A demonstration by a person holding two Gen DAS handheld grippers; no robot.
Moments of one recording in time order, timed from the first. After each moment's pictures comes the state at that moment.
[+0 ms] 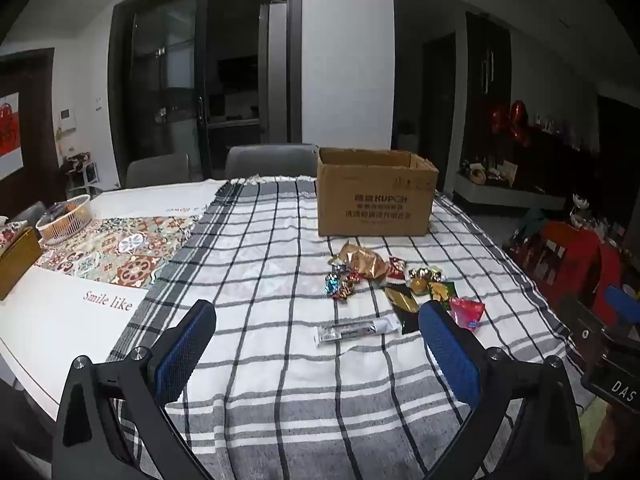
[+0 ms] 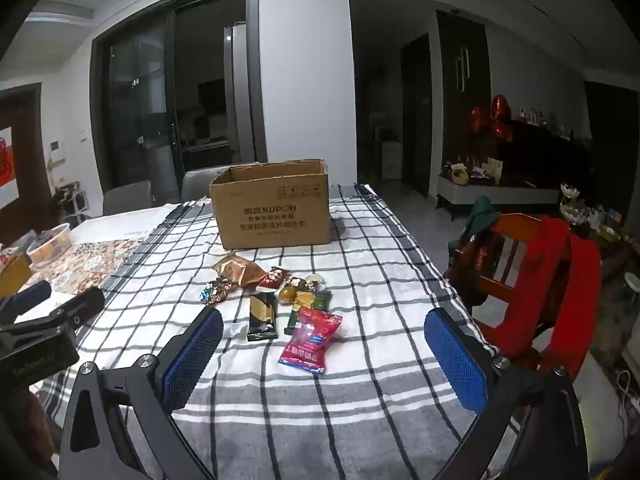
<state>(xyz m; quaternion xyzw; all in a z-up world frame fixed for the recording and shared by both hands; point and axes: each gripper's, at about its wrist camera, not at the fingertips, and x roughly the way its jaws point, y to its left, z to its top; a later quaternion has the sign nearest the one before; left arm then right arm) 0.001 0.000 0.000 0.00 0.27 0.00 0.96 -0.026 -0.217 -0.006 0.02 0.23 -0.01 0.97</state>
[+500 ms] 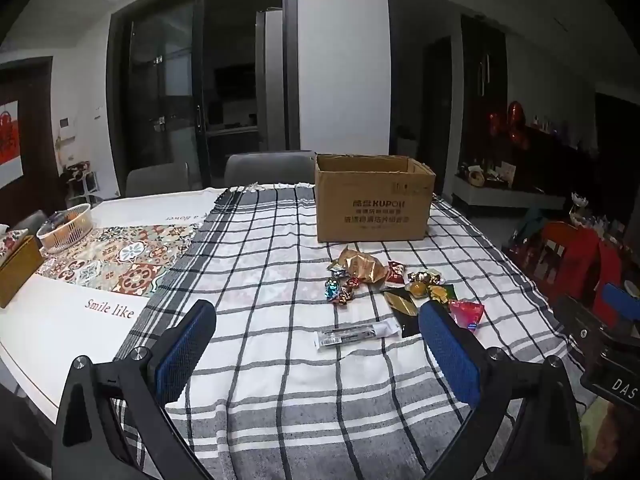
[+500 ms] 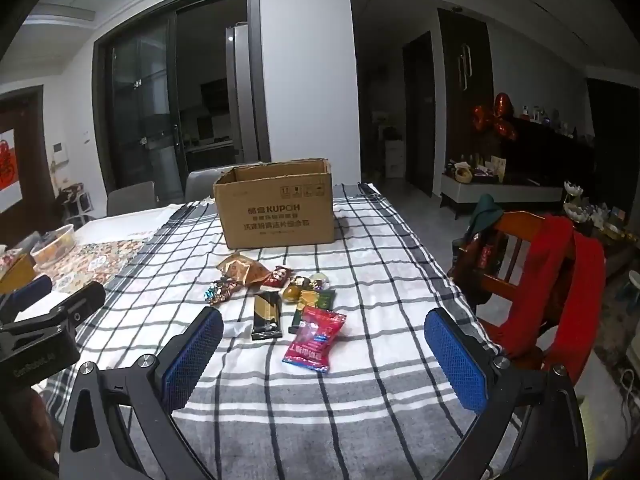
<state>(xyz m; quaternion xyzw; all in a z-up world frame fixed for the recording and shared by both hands) -0.005 -0.003 0.003 0.00 0.25 0.00 0.97 -0.023 -0.217 -0.009 0.03 0.23 -0.01 0.97</state>
